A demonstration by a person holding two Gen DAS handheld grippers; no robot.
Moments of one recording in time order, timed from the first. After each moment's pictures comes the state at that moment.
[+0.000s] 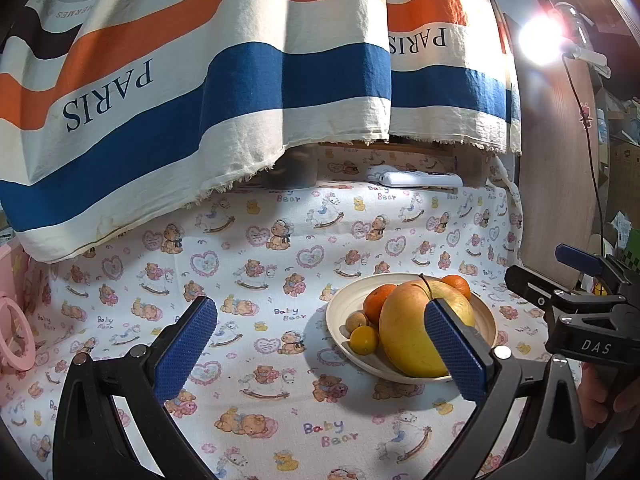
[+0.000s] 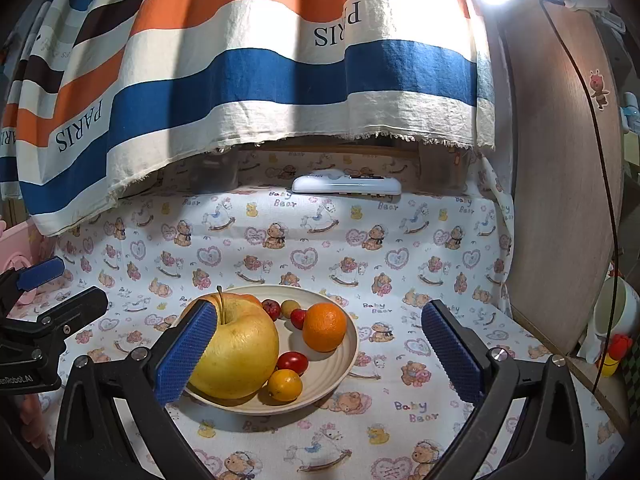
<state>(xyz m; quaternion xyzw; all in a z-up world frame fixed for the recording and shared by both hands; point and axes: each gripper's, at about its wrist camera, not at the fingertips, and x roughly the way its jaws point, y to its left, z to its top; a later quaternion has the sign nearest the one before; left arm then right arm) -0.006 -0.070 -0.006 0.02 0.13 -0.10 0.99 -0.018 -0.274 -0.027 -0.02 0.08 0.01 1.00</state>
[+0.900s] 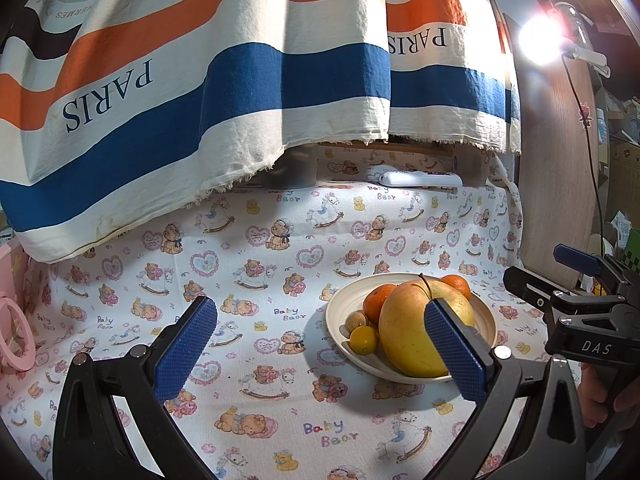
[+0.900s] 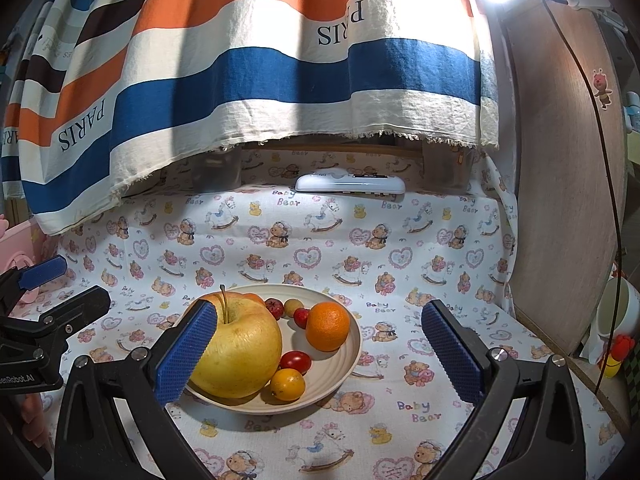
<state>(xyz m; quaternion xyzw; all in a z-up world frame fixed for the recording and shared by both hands) -0.006 -0.070 -0.006 0.02 0.13 -0.10 0.99 -0.018 -0.272 -0.028 -0.02 0.08 0.01 1.00</state>
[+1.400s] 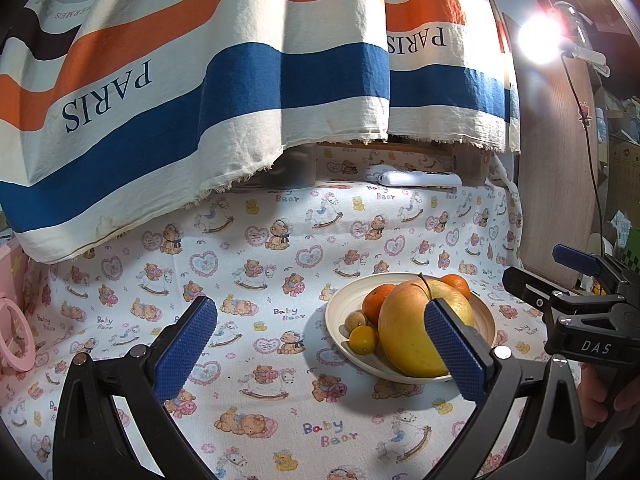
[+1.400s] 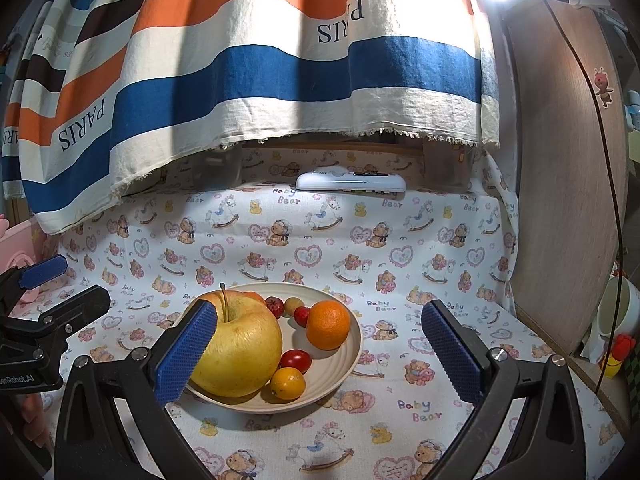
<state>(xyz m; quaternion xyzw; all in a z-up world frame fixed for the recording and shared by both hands) -0.006 -0.071 -0.006 0.02 0.13 -0.10 0.99 -0.017 -0.271 -0.028 -0.02 0.08 0.01 1.00</state>
